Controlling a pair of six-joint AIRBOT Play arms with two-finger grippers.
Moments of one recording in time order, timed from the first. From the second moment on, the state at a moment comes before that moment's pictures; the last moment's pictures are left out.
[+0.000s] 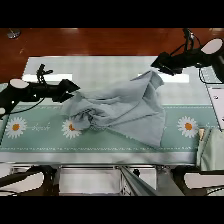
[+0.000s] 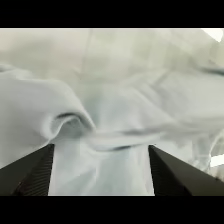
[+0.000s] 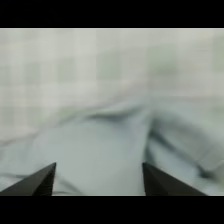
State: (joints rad) left arm 0.06 -1.37 0.94 0.62 -0.92 -1.32; right arm -0.03 -1.57 1.52 -0.94 1.08 1.52
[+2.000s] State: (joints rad) left arm -0.05 -1.32 0.55 0.49 -1.00 -0.95; right arm -0.16 -1.20 0.55 -0.89 1.20 1.38
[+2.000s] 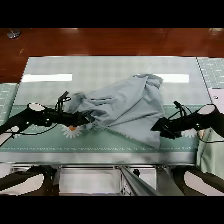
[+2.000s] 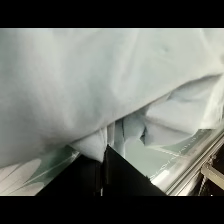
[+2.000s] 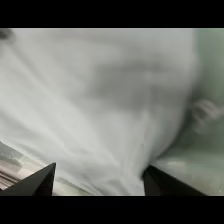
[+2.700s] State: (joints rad) left arm -0.01 -1.11 1.28 0.49 -1.14 -1.09; right arm -0.01 -1.22 1.53 -0.90 1.28 1.41
